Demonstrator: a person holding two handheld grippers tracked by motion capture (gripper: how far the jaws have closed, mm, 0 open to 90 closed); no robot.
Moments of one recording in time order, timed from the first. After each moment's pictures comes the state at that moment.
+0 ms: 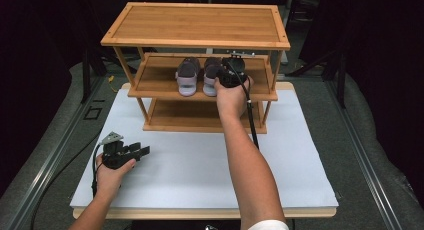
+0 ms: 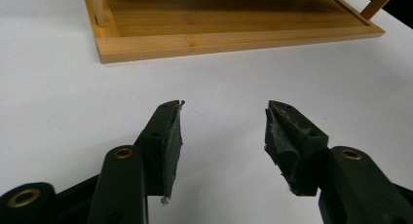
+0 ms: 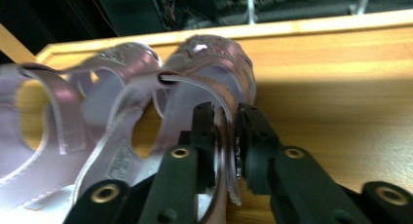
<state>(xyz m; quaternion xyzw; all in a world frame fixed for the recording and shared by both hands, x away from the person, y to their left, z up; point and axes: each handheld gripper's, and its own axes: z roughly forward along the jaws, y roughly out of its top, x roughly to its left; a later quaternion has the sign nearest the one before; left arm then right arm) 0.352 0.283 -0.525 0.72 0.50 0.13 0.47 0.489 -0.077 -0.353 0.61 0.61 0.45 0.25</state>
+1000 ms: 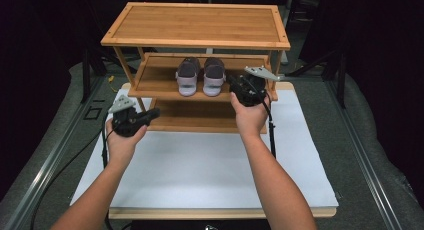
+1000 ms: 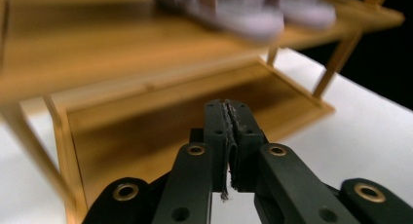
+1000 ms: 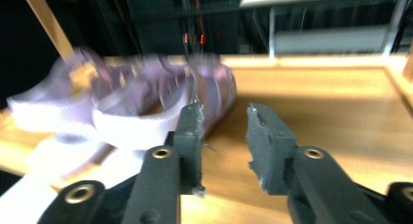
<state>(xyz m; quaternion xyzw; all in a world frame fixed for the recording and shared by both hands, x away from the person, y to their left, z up) 0.394 0.215 -0.401 0.72 0.41 0.21 0.52 0.437 -0.127 -0.366 0.52 0.62 0.51 0.29</state>
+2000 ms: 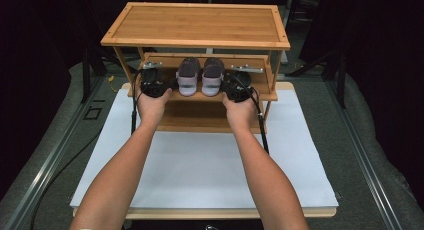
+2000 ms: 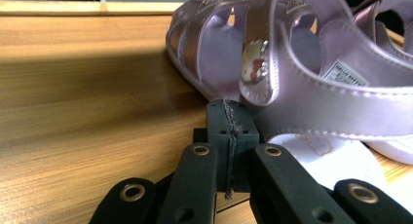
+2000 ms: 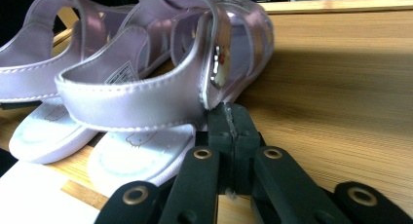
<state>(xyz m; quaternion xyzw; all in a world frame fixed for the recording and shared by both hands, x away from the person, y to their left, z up) 0.487 0.162 -0.383 0.70 0.48 0.21 0.48 0.467 -0.101 -0.381 0.53 0.67 0.48 0.22</state>
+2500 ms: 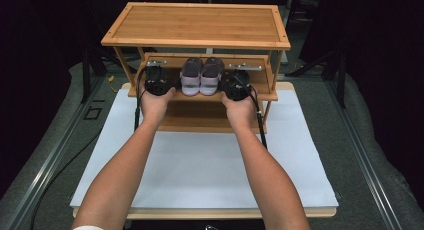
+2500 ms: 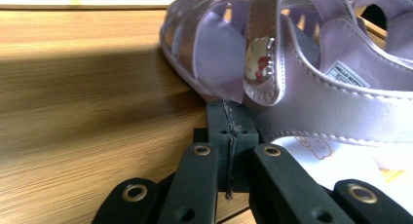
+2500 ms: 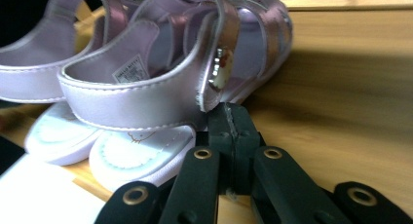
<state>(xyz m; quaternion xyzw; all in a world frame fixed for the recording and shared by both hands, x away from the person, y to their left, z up) 0.495 0.151 -0.381 0.72 0.47 0.18 0.48 0.475 -0.101 -0.381 0.52 0.68 0.48 0.20</state>
